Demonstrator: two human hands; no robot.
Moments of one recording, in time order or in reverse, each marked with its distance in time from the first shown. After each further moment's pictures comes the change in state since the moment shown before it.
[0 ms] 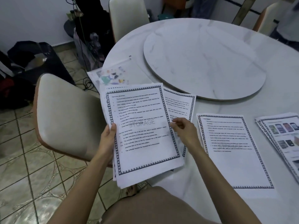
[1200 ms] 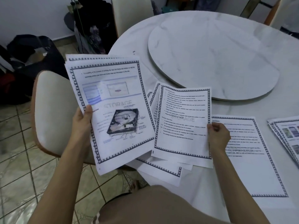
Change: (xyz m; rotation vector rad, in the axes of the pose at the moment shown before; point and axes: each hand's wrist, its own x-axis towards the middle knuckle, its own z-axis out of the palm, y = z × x) left_hand 0.044 0.052 -0.047 0.023 0.146 0.285; right_hand 0.038 0.045 -0.039 -0.101 0.608 0.163
